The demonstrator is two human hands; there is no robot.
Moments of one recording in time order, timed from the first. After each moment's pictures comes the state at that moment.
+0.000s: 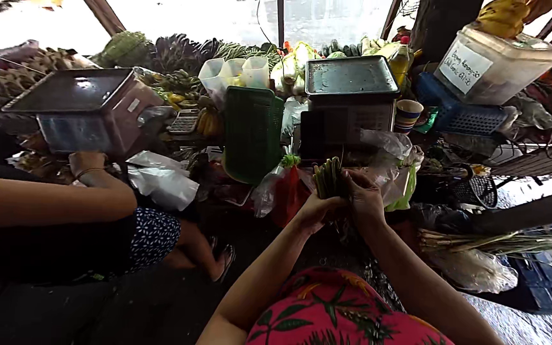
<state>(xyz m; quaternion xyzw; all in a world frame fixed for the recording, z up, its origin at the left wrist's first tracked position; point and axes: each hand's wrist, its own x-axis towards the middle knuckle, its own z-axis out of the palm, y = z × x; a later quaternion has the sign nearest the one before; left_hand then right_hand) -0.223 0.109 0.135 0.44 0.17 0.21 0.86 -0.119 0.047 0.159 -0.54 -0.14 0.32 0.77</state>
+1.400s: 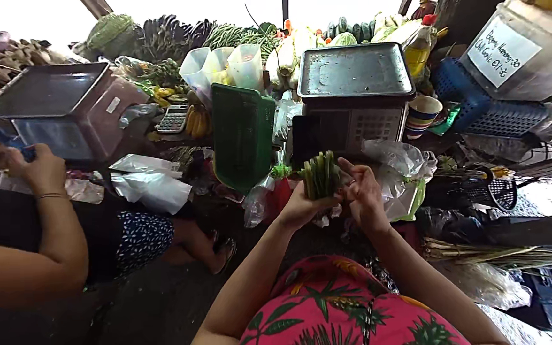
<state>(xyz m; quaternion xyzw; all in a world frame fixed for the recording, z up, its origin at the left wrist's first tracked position) -0.179 0.171 0.132 0.59 0.15 0.25 0.75 -0.033 0.079 0.122 -0.42 -0.38 0.38 0.74</state>
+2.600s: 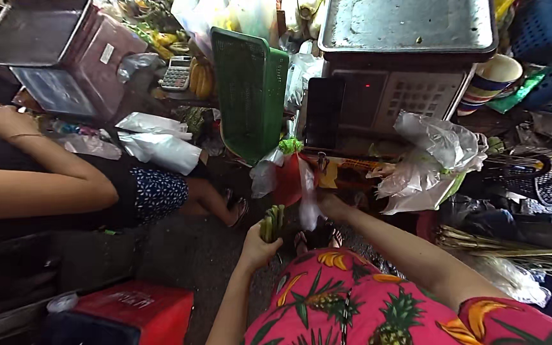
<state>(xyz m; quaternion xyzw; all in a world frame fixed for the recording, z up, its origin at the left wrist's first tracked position) -0.330 0.111 0.047 0.64 0.58 0.13 0.49 -0.059 0.116 -0.054 -0.59 -0.57 0.53 0.20</state>
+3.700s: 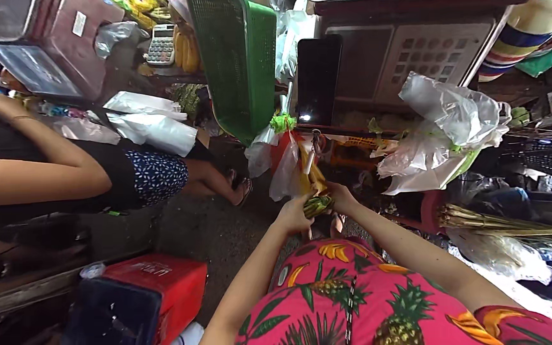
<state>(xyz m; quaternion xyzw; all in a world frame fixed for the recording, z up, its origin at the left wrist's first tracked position) -0.244 0.119 -0.027 0.78 0.42 -0.15 0.43 -0.050 0.074 -0.055 -0.65 -0.41 0.61 0.20</state>
